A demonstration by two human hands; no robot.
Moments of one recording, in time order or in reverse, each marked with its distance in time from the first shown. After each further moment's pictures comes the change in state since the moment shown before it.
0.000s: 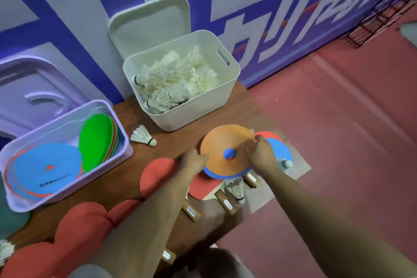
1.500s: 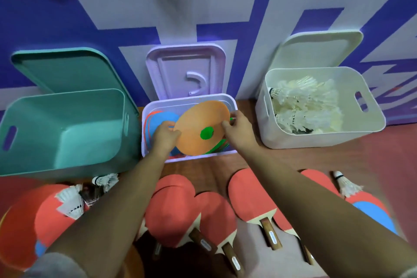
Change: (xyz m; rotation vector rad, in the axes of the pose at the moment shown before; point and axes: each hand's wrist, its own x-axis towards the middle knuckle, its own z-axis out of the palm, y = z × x) left_hand -0.011 -0.242 -0.289 -0.542 0.609 -0.122; right_hand -0.093 -0.332 0.191 0.177 -0.282 -0.485
